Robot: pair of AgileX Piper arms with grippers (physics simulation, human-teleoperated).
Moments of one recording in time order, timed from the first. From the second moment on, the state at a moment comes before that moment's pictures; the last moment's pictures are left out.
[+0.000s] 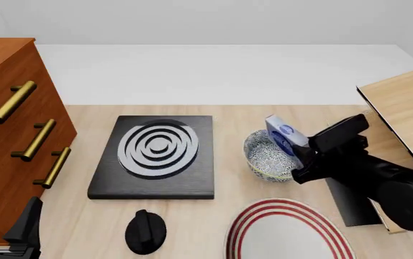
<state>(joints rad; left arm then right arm) 0.00 0.01 0.00 0.00 0.00 0.30 1.14 -0.60 0.03 -0.25</state>
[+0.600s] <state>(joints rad) 0.00 0.01 0.00 0.00 0.00 0.29 1.29 -0.57 -0.10 -0.24</state>
